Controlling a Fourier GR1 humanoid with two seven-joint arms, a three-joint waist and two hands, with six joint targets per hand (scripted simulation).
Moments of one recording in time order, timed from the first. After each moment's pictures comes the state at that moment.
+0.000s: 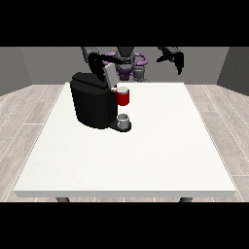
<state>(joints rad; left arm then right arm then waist) -0.25 0.08 0.13 -1.39 -0.10 -0.24 -0.10 -0.71 -0.17 -0.13 -0.99 -0.01 0.02 0.05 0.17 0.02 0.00</state>
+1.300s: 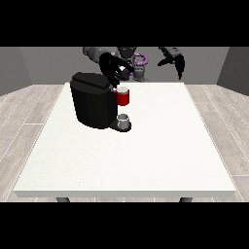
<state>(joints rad) -0.34 0.06 0.05 -1.42 -0.12 -0.25 -0.09 -0.89 -0.30 -0.09 -1.06 0.17 -0.06 0.32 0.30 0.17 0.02</state>
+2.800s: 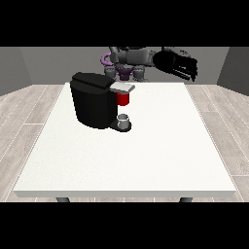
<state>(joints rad) -0.51 0.10 0.06 -1.44 -0.07 -0.33 -0.08 -1.18 -0.26 -0.11 -1.06 0.19 -0.06 0.21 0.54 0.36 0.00</state>
